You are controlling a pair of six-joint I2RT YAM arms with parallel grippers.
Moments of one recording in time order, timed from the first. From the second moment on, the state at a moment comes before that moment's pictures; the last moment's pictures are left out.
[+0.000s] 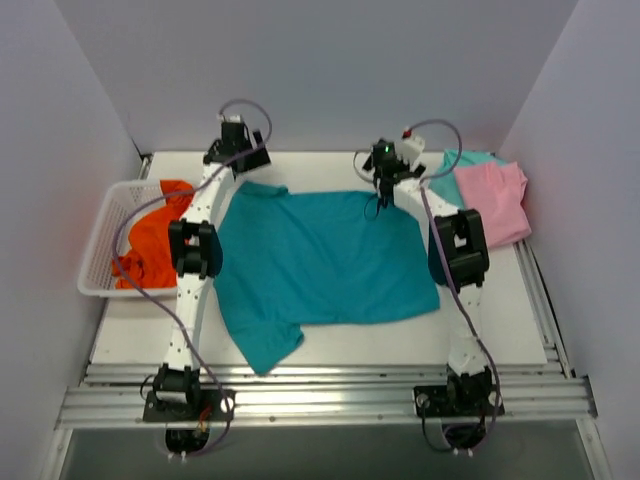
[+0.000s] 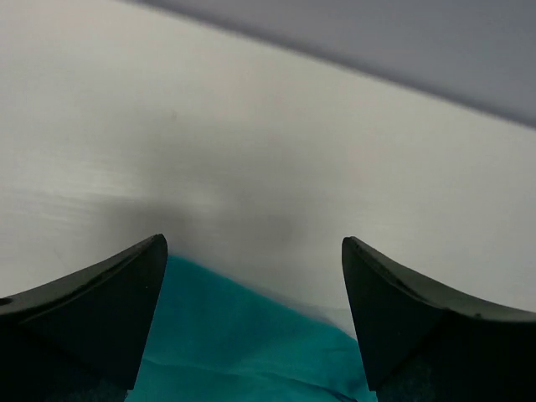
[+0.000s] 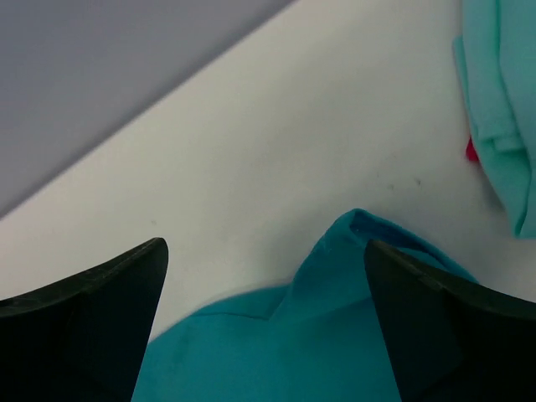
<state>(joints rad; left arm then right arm) -0.17 2.70 2.56 -0.56 -0.05 -0.44 0.30 2.24 1.73 -0.10 0.57 0.69</state>
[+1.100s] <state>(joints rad) -0.26 2.15 1.70 -0.24 -0.02 -0.48 0.76 1.83 0.96 0.26 0.49 0.74</state>
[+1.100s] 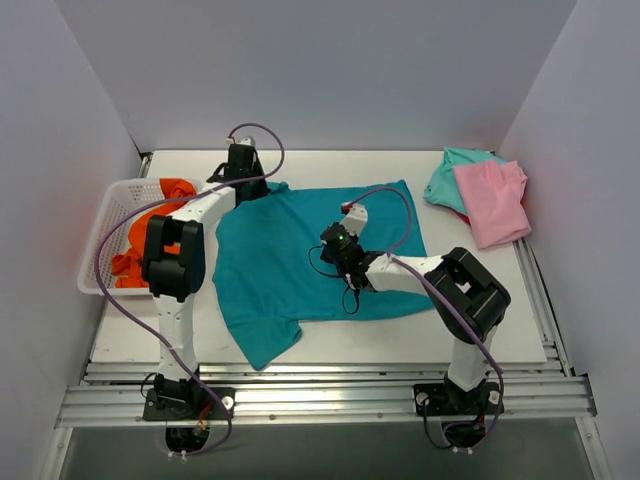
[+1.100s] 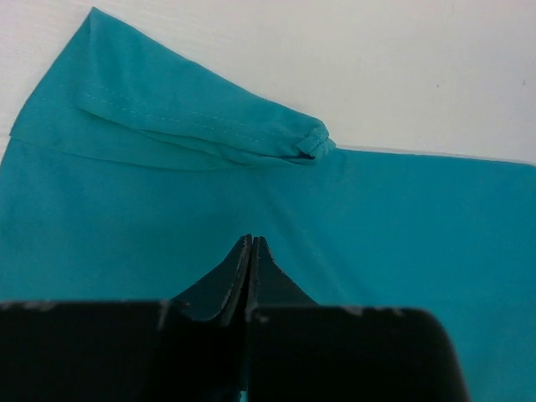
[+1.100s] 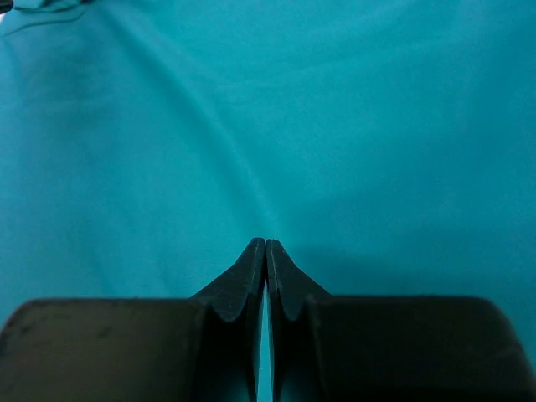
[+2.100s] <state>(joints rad) -0.29 2.51 2.10 -0.30 -0.03 -0.49 0.75 1.83 0.87 0.31 0.49 0.77</state>
